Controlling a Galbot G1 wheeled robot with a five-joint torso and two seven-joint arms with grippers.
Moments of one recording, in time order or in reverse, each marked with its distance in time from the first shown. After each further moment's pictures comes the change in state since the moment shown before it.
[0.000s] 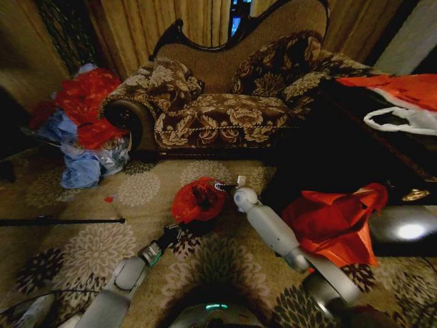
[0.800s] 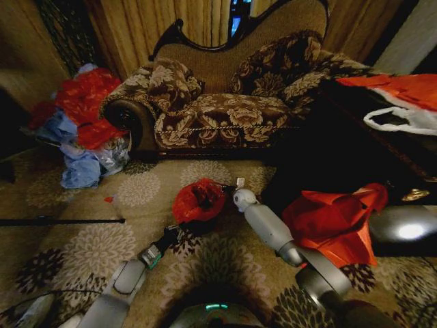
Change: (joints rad) left arm 0.019 0.007 -0.015 -0.024 -0.035 -0.012 -0.008; right arm -0.004 -0.026 -0.011 -0.040 -0.058 0.042 -0.018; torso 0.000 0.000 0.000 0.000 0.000
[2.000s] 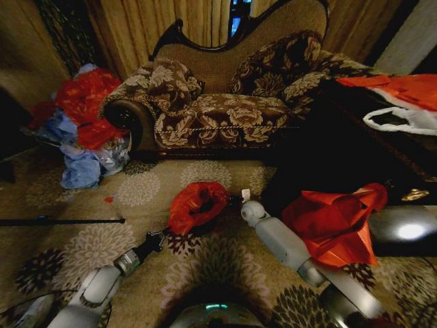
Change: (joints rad) left arm 0.075 0.088 -0.116 0.074 -0.070 -0.019 0.073; right arm -0.139 -0.111 -0.071 0.130 -0.141 -0.005 -0.007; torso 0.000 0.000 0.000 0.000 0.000
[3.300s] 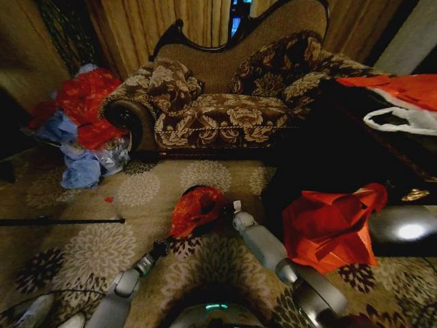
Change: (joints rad) left arm -0.197 -0.188 0.050 0.395 0.228 -0.126 -0.054; right arm 0.015 0.172 0.072 -0.353 -0.237 0.193 -0.149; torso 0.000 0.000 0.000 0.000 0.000
